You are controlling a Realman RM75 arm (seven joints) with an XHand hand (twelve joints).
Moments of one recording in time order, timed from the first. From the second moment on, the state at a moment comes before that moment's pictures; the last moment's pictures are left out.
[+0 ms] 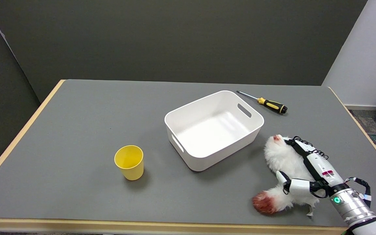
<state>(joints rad) -0.63 -0.68 -2.12 1.47 1.29 1.19 0.30</state>
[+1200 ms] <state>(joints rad) -0.41 -0.75 -2.02 1.43 1.12 1.38 0.23</state>
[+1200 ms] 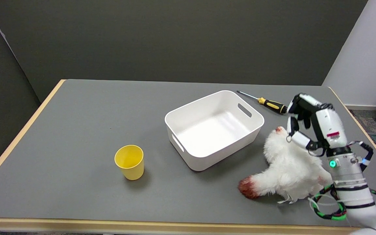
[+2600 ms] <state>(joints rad) -0.43 -0.89 -2.10 1.63 1.23 1.45 -0.43</state>
